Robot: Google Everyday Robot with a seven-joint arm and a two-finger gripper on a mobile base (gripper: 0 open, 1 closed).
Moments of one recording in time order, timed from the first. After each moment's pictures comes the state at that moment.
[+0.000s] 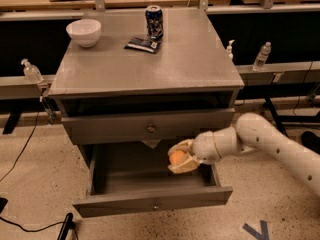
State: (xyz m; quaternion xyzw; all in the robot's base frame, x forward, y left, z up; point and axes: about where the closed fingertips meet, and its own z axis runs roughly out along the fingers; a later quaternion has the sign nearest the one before) arm 0.529 -0.059 0.619 -0.57 0.64 0.36 0.36
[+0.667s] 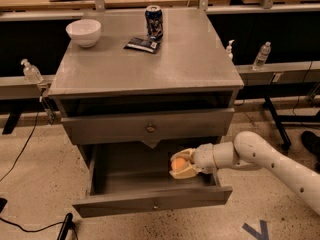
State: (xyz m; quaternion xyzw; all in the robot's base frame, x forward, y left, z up) arm 0.547 -0.069 0.549 -0.55 0.66 0.34 0.38
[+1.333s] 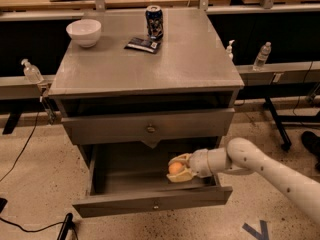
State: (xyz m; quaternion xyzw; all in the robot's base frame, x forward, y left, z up) arm 0.561 -0.064 0.497 -0.52 0.68 0.35 0.37
